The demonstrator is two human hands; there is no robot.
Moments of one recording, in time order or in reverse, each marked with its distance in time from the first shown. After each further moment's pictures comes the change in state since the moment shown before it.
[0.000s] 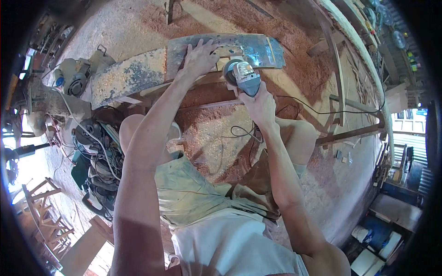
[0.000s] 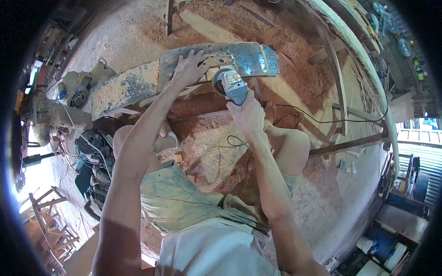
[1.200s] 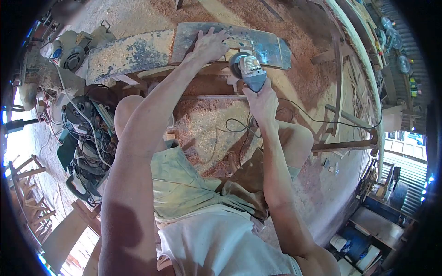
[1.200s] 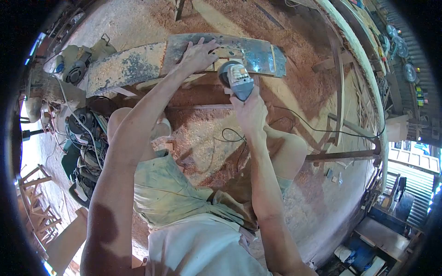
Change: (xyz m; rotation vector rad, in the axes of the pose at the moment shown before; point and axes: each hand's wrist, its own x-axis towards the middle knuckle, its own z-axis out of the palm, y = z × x) left_hand 0.003 0.007 -0.005 -0.012 -0.051 -0.058; right_hand 0.002 -0.007 0.005 -0.055 0.018 -0.039
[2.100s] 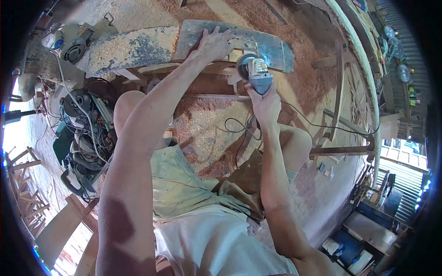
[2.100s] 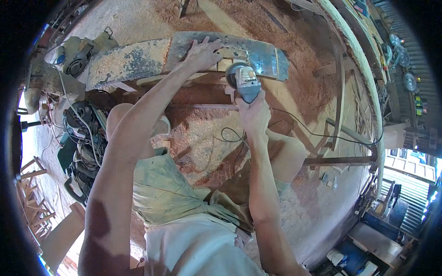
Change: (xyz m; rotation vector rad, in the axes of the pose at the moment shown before) left_hand 0.003 -0.001 0.002 0.058 0.010 0.007; right_hand 0.001 0.006 0.003 -0.002 0.072 0.027
